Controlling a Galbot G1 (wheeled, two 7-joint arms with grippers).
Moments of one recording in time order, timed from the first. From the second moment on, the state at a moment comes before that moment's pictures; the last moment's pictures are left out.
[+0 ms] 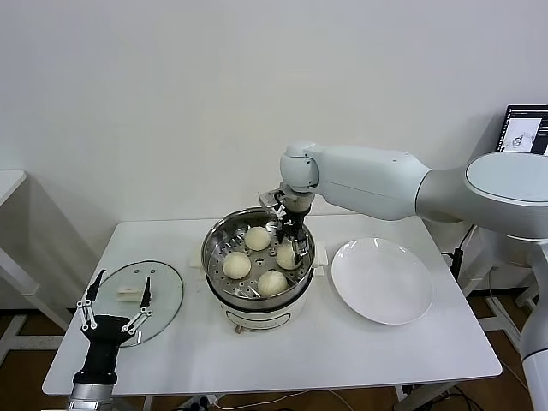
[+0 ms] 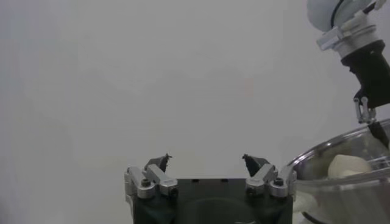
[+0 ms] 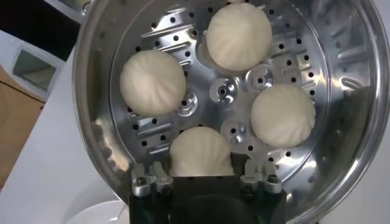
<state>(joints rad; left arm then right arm) 1.70 -1.27 -0.69 -2.05 0.13 -0.40 -0.16 0.59 1.33 -1.45 1.05 0.40 -0.20 -1.19</state>
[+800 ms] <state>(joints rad) 1.65 -1.23 -0.70 -2.02 0.23 -0.32 -0.22 0.57 1.06 -1.29 1.28 0.51 -0.05 -0.74</state>
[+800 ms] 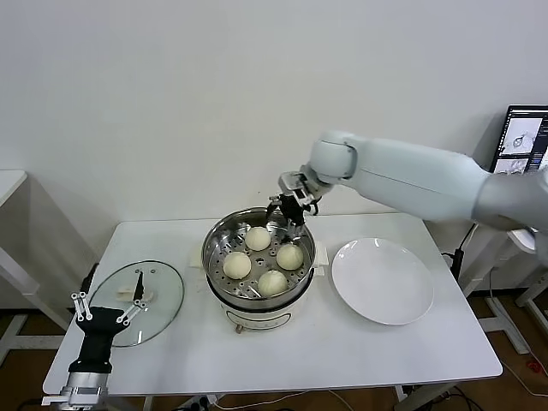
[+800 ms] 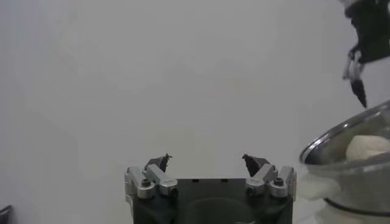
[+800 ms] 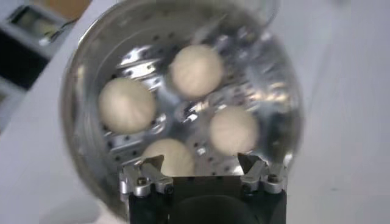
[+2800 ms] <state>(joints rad) 1.36 -1.15 -0.69 -1.39 1.20 -0.27 -0.39 -1.22 1.15 0.34 1.54 0.28 0.35 0.15</state>
